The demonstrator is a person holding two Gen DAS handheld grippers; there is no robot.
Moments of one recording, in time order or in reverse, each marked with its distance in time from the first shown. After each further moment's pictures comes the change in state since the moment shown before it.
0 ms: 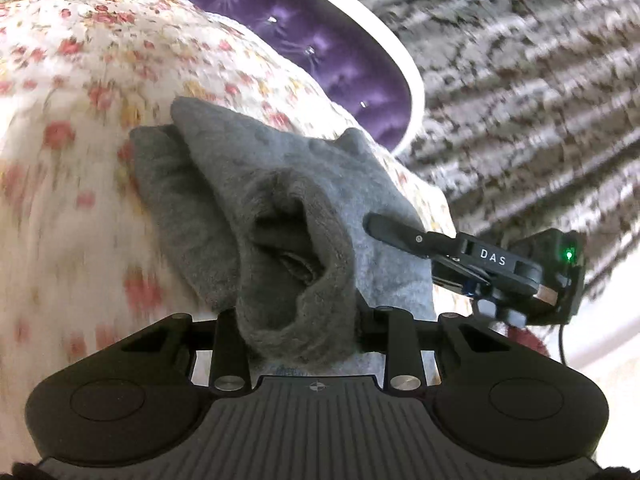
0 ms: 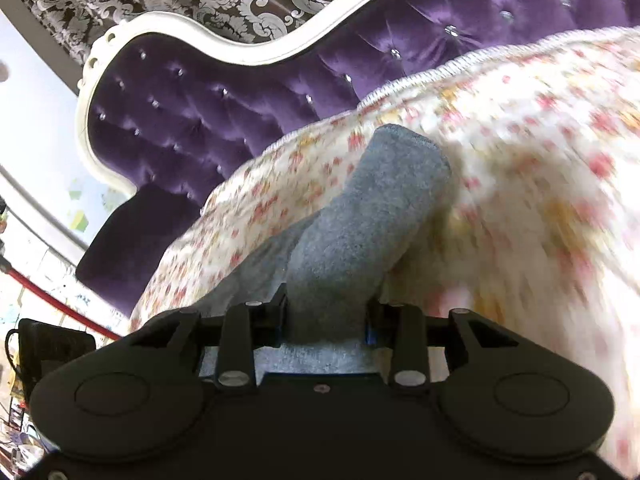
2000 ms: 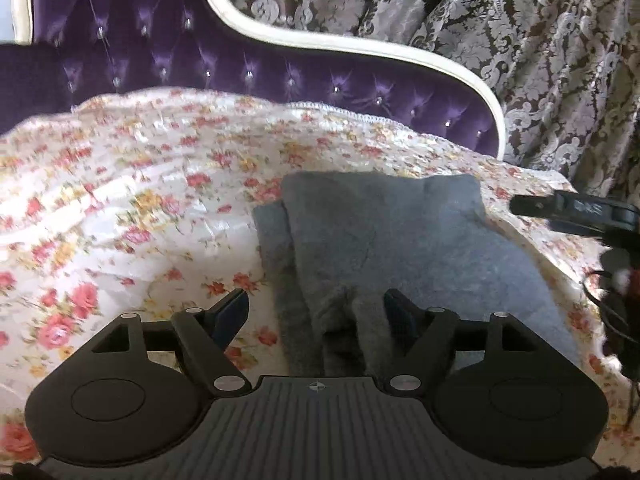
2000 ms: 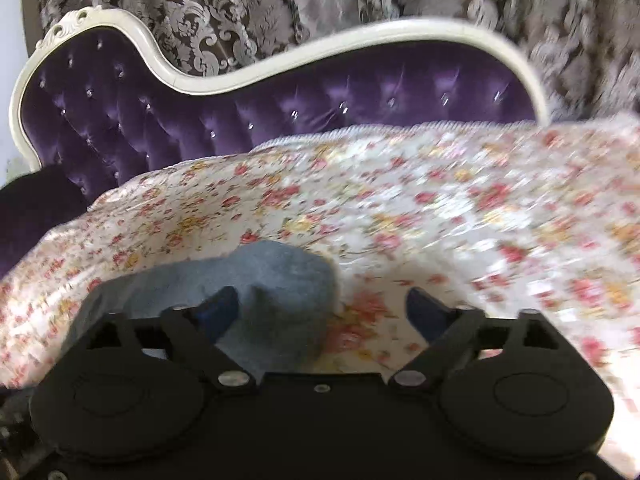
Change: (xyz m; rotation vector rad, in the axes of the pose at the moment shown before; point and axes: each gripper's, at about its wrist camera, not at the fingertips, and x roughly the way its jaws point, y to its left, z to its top) left arm -0.019 -0.010 -0.082 0.333 -0.301 0.540; right arm -0.058 0.010 -0.077 -0.249 -0.299 -0.463
